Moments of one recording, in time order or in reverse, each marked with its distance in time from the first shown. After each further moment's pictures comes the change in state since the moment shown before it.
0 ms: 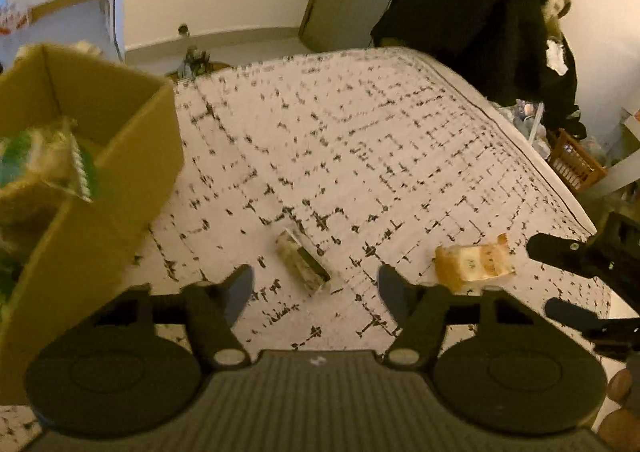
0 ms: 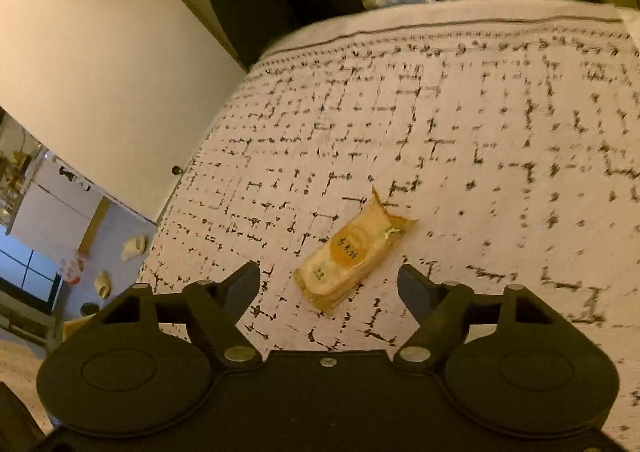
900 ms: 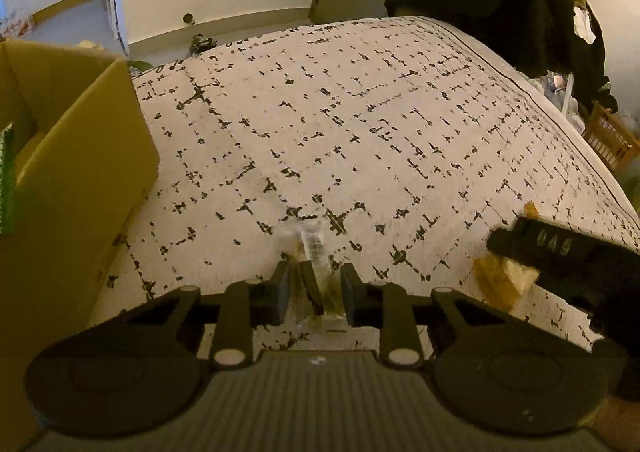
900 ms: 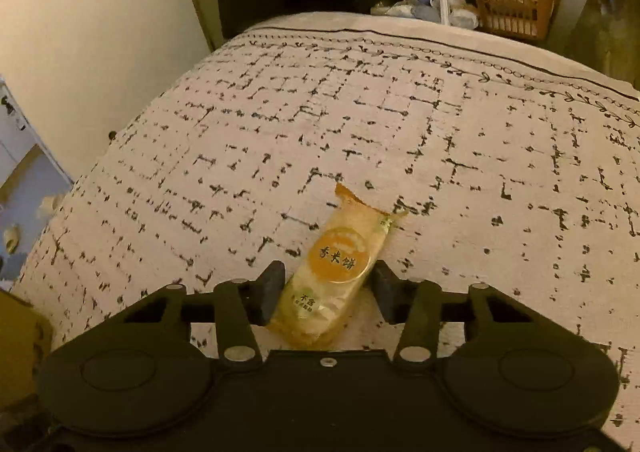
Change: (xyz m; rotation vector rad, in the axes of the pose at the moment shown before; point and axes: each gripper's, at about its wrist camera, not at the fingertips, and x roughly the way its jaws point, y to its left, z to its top) left arm 0.046 -0.008 0.007 0.053 0.045 0.091; right arm 0.062 0.034 -0.013 -0.237 -0.057 -0.256
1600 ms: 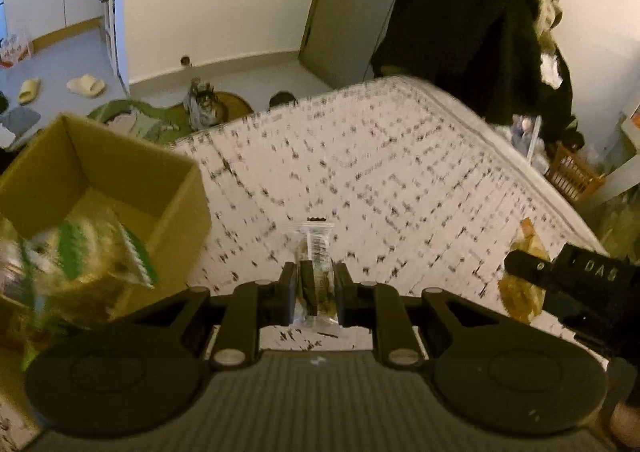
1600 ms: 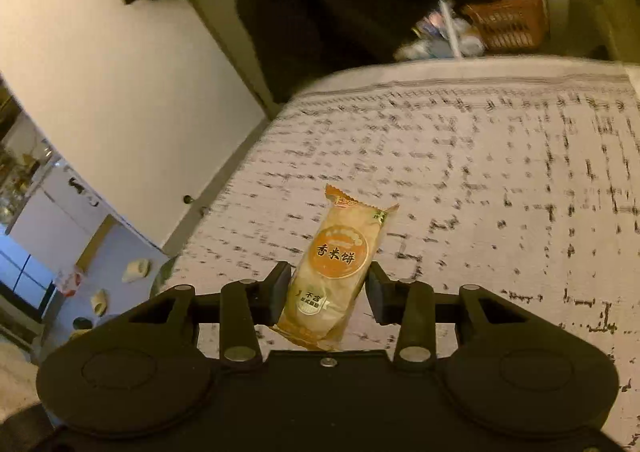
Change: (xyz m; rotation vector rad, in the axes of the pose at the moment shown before) left arm -0.089 0.019 0.020 0.008 -0.119 -0.054; right arm -0.097 -0.013 0.003 0.167 -0.115 0.242
